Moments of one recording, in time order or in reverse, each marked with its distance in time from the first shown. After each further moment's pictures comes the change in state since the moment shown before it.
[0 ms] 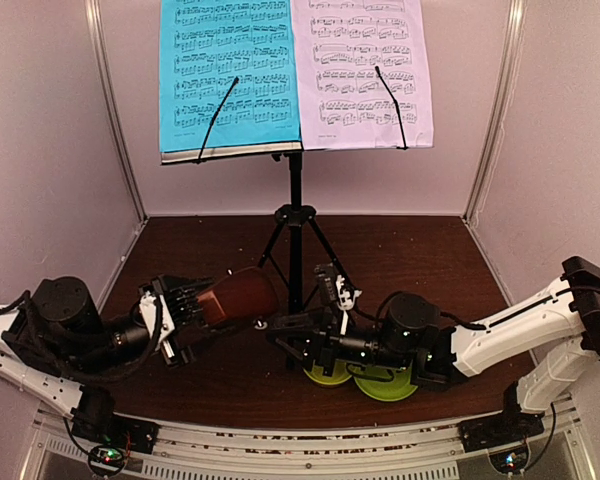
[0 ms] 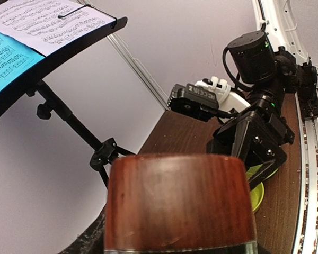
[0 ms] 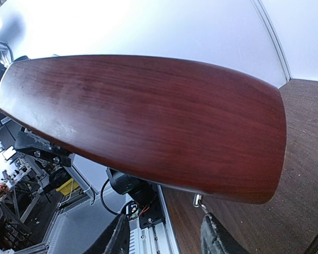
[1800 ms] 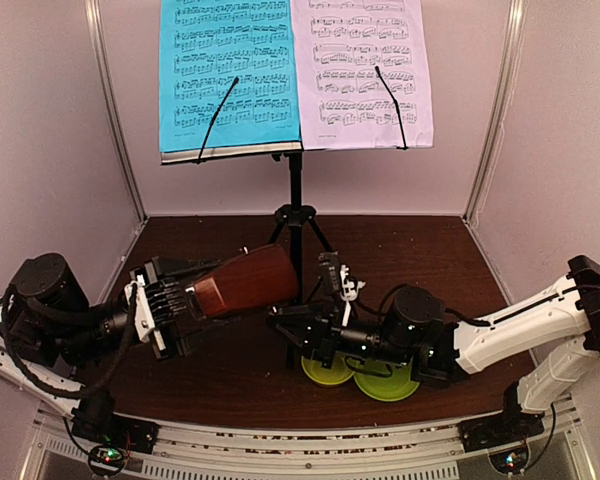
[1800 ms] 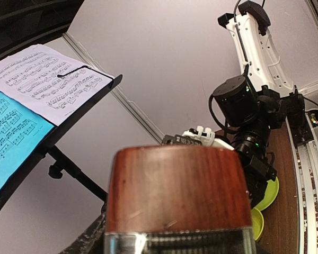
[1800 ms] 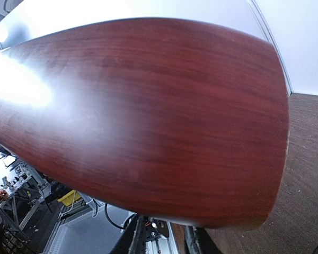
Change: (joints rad) left arm 0.000 0.036 0.086 0.100 0.155 0.164; right arm 0.001 -0.019 0.031 0.002 0.032 -0.006
